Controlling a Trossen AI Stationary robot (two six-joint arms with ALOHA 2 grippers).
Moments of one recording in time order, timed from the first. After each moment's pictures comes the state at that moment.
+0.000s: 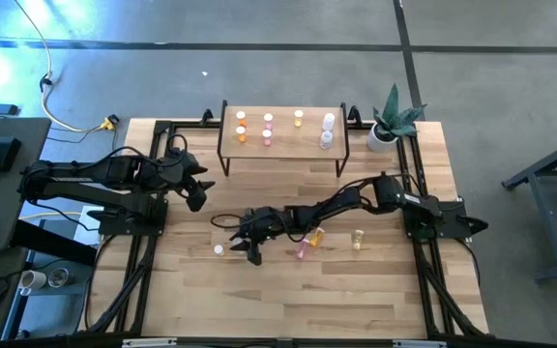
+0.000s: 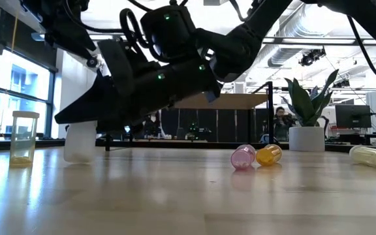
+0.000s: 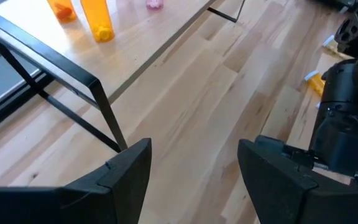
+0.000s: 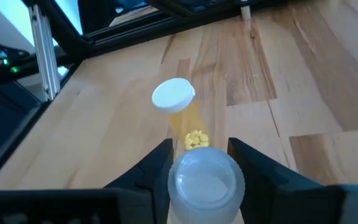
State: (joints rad) left arm 0.12 0.75 0.78 -0.79 -0.38 -0.43; right arm 0.11 2.35 1.47 0.48 -0.19 0.30
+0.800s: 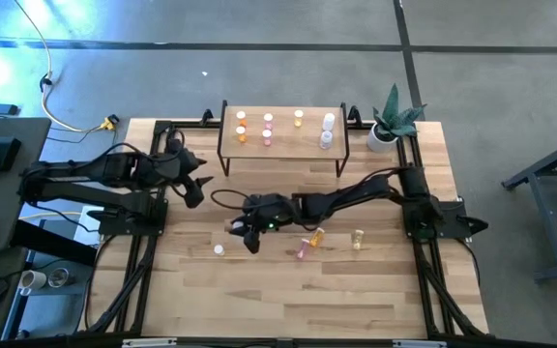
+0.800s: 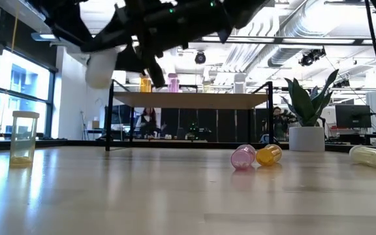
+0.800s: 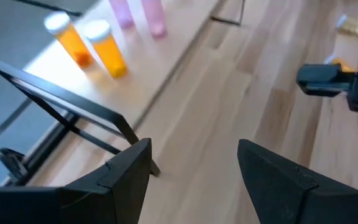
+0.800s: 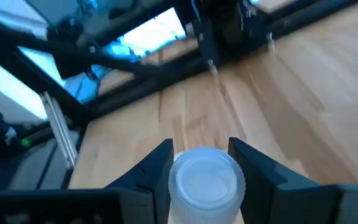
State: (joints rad) left arm 0.15 0.75 0.82 -0.79 -0.42 -0.19; right arm 0.11 2.10 1.47 0.26 -0.03 0.48
